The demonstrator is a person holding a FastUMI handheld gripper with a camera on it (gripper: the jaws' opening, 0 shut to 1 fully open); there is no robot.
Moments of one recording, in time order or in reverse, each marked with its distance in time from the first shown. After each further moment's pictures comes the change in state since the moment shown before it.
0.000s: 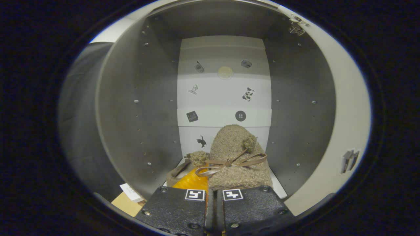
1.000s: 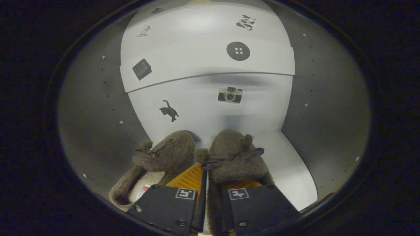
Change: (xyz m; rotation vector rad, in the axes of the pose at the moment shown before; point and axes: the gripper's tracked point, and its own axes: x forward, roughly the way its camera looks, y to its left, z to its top) arm 0.133 -0.023 -0.082 0.119 0.367 -0.046
